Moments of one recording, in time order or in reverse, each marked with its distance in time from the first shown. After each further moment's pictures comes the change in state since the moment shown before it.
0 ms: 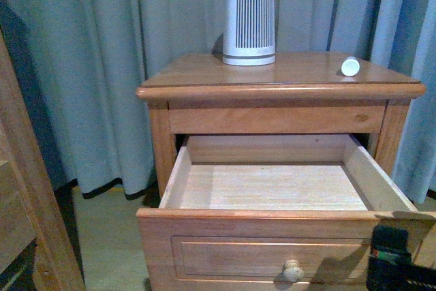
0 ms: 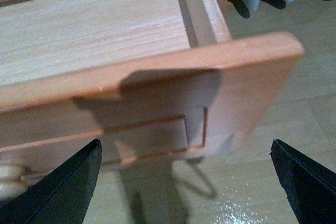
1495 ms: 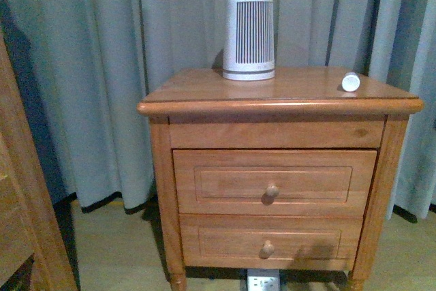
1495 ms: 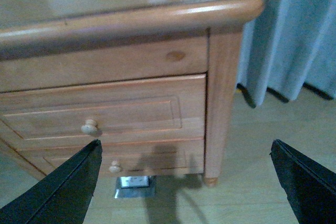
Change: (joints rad) left arm 0.000 0.000 0.000 0.000 0.000 0.000; right arm -0.217 -0.601 0.047 -0.340 -0.230 -0.208
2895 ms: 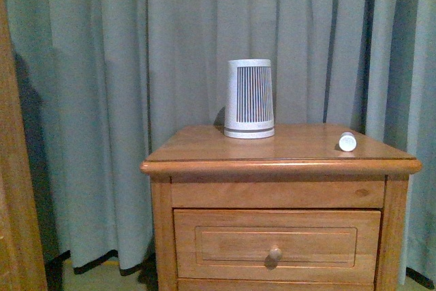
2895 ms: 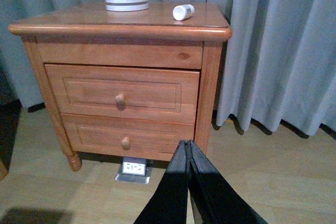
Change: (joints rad) left arm 0.000 0.000 0.000 0.000 0.000 0.000; right arm -0.003 -1.213 -0.446 -0.607 -0.118 -0.124
